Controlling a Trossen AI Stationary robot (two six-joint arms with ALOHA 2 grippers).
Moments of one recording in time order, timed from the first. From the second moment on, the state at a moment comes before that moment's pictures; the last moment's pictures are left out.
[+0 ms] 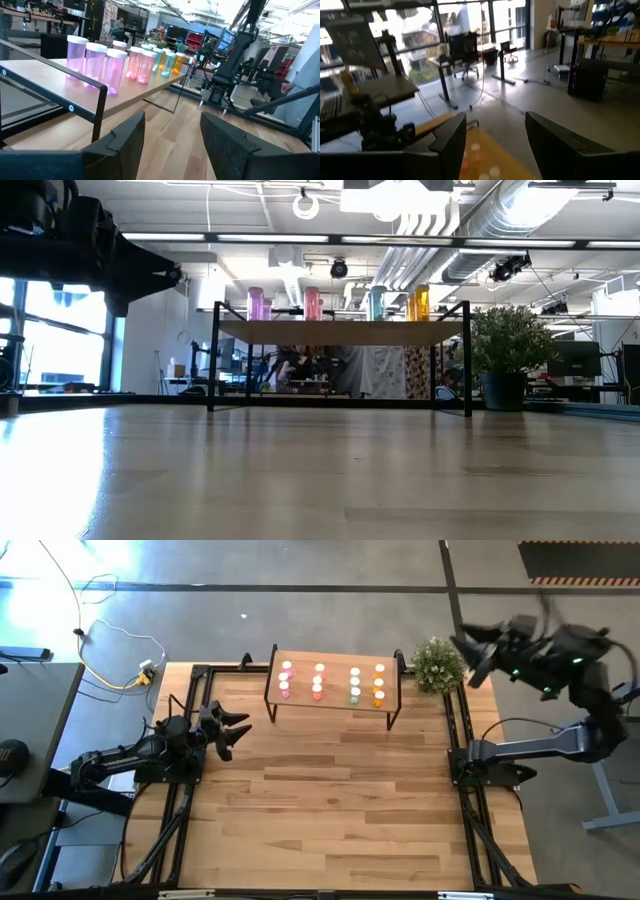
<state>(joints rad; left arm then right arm) 0.37 0.01 0.01 0.02 -0.09 -0.25 -0.24 0.89 1.61 -0.75 0.38 0.13</state>
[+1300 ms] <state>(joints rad) 0.37 0.01 0.01 0.02 -0.09 -0.25 -0.22 0.23 0.35 -0.15 0.06 0.35</state>
